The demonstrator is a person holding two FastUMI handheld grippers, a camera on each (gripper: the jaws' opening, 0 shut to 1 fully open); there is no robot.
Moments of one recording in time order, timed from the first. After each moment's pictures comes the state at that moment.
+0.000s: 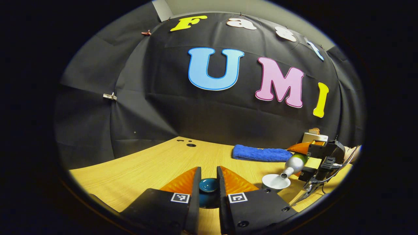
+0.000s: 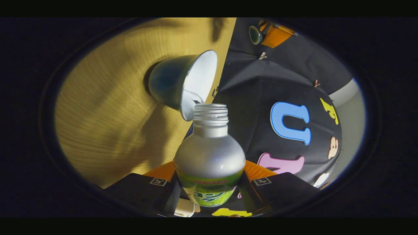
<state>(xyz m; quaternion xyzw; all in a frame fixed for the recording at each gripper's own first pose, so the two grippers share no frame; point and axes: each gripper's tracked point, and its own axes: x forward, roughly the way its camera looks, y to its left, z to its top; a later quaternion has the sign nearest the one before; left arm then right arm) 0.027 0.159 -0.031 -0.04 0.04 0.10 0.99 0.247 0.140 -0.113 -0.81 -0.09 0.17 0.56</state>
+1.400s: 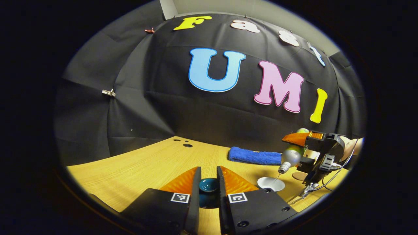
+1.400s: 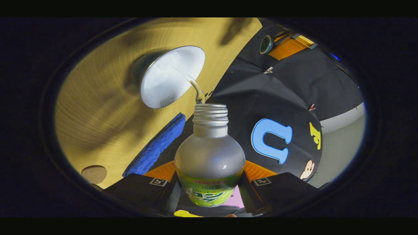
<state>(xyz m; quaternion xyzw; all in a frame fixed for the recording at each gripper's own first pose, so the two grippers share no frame) 0.026 0.156 -0.027 -0.06 0.03 0.09 0.99 0.254 0.164 -0.054 -0.85 -0.17 0.16 0.46</state>
